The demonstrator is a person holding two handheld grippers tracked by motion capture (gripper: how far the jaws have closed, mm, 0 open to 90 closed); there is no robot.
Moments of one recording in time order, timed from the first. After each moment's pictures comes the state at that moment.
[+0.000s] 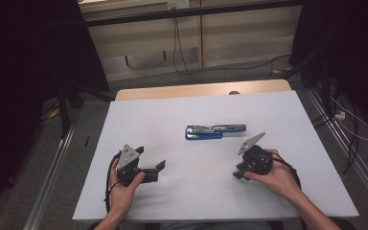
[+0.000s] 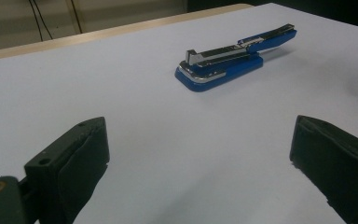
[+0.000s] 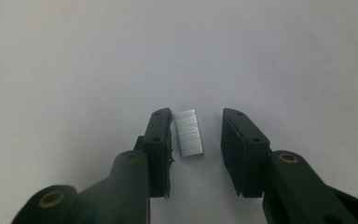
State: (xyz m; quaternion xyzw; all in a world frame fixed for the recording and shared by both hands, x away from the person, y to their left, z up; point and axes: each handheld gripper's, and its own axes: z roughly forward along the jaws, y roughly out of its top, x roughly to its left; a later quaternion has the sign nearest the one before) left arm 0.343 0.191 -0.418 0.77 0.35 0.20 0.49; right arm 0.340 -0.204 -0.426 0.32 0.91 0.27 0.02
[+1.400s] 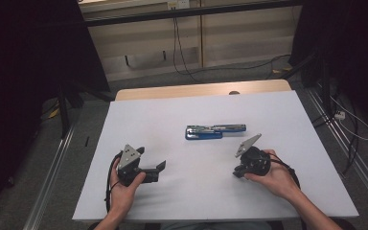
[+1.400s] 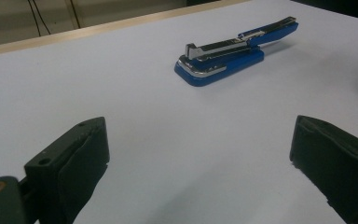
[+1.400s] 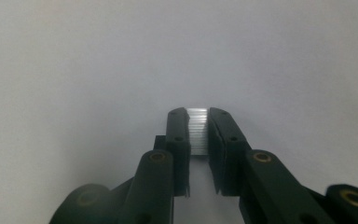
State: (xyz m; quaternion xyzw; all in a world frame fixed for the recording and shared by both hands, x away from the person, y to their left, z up) left arm 0.344 0.189 -0.420 0.78 0.35 0.20 0.48; right arm 0.340 -0.198 -0.427 0.30 0.92 0.26 0.02
